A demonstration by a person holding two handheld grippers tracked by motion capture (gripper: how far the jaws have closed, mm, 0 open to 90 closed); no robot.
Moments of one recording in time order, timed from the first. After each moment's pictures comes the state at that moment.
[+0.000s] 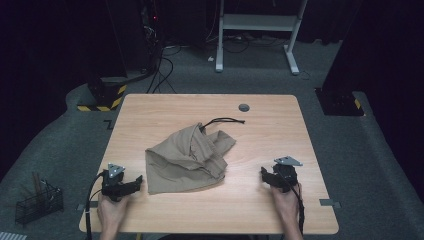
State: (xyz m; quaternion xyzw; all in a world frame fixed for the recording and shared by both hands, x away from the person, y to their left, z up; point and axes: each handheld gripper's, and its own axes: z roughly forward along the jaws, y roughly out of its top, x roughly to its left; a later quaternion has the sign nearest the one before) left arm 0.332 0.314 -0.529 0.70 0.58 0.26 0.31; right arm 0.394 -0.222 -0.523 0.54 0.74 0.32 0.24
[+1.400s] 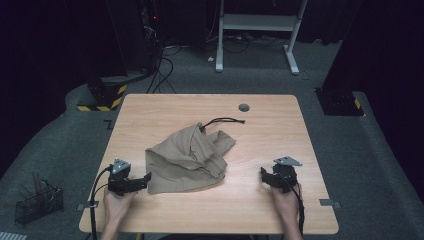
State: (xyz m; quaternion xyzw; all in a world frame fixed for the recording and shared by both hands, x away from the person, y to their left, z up) left arm 0.342 0.293 -0.509 0.72 0.55 0.22 0.37; right arm 0.394 -0.222 -0.523 0.54 0.75 0.32 0.24
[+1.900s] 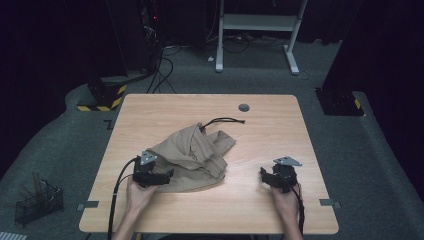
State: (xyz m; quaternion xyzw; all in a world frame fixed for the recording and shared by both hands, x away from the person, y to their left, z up) left arm 0.377 0.230 -0.514 0.76 0.51 0.20 0.36; right arm 0.394 -0.221 -0.523 0.53 0.75 0.32 0.24
